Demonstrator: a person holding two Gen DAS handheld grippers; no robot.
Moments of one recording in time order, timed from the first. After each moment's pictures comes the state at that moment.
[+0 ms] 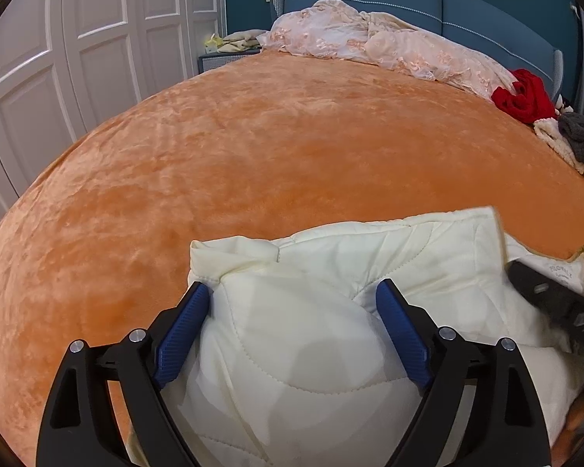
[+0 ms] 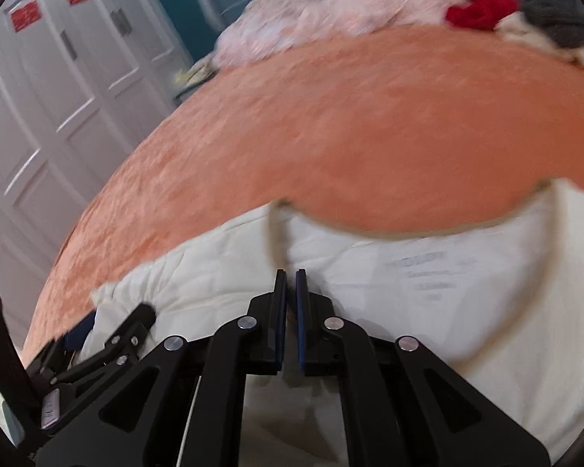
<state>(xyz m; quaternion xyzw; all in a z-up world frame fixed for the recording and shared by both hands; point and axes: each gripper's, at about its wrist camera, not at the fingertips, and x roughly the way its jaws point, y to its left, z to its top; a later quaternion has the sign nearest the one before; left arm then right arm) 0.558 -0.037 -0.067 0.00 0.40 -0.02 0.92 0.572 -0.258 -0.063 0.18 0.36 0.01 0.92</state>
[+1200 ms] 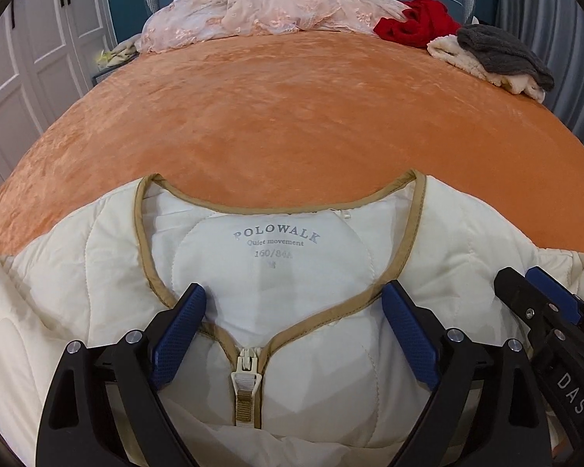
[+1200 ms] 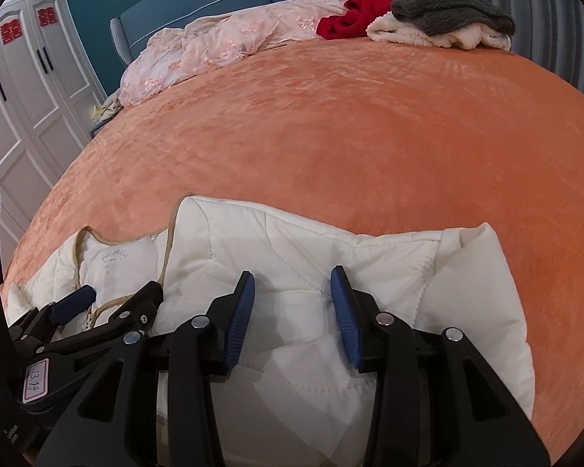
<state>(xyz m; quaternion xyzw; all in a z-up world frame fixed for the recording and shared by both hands) 0.527 -0.253 -0.068 0.08 0.44 -0.15 0.88 0.485 -0.430 -0.070 0.19 0.36 -0.12 0.91</state>
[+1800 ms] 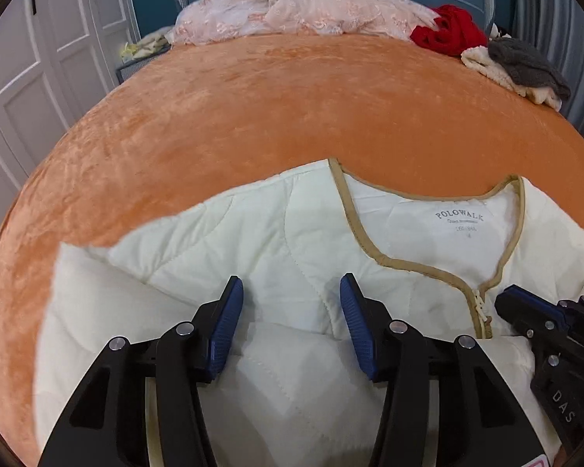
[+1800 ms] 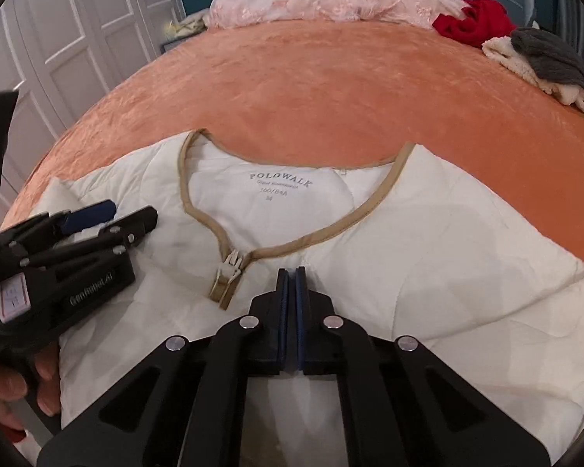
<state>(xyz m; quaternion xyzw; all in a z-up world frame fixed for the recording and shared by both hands) 0.544 -0.137 -0.061 0.09 0.43 -0.13 0.89 0.516 -0.309 -0.067 0.06 0.43 0.00 0.90</state>
